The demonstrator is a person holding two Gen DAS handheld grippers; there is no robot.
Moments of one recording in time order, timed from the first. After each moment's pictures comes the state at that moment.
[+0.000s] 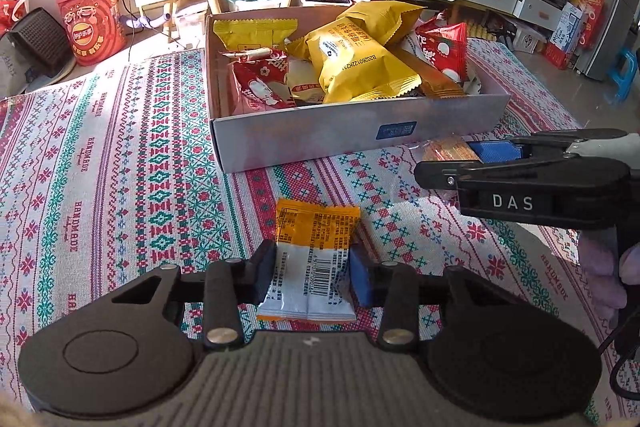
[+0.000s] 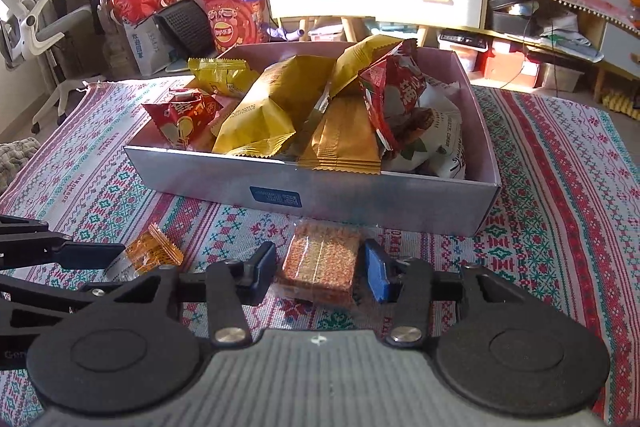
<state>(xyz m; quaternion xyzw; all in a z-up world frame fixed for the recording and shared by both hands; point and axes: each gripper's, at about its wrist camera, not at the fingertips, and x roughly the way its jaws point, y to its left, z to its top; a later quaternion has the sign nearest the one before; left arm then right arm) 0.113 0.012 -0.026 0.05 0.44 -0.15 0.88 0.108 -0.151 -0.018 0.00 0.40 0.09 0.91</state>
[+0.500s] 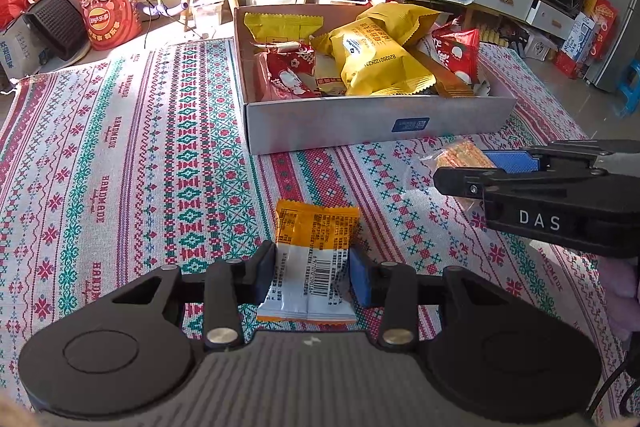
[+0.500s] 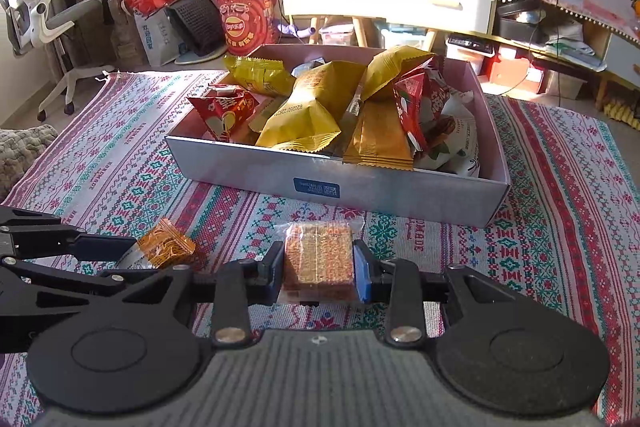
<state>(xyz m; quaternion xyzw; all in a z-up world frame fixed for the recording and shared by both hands) 0.103 0.023 -0.020 0.03 0.45 -0.14 0.88 0.094 -0.140 -0.005 -0.01 0.41 0.10 0.91</state>
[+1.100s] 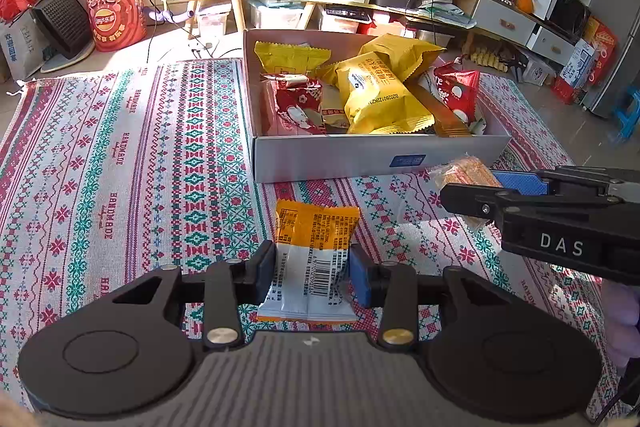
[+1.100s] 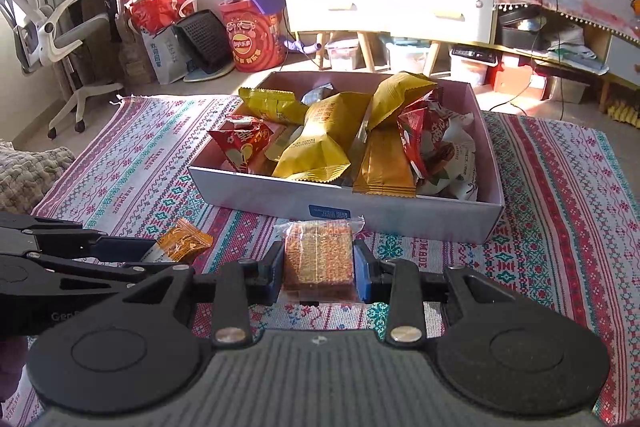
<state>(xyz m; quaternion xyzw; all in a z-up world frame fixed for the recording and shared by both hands) 0.109 0.029 -0.003 0.00 0.43 -0.14 0.89 0.092 -0.142 0.014 0.01 0.39 0.11 0.91</state>
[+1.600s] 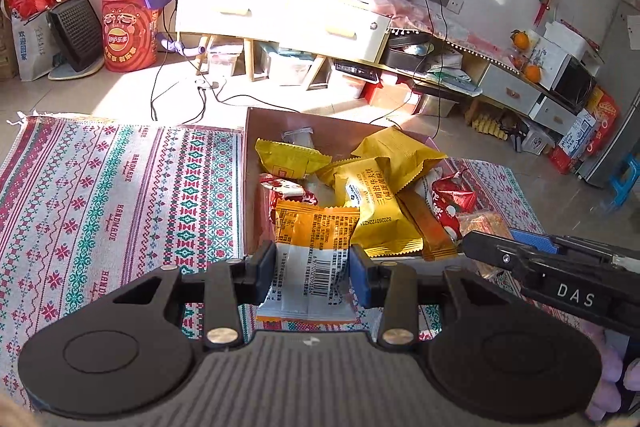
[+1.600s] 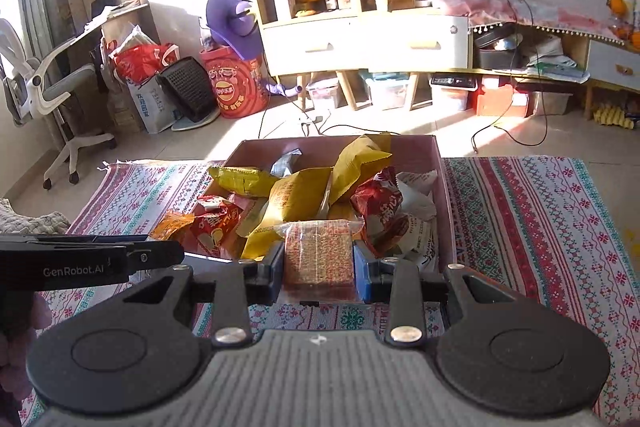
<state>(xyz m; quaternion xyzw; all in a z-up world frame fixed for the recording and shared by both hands) 0.151 0.028 0.033 -0.08 0.38 -0.13 0.91 0.117 -0.166 0.038 0.05 0.34 0.09 0.93</state>
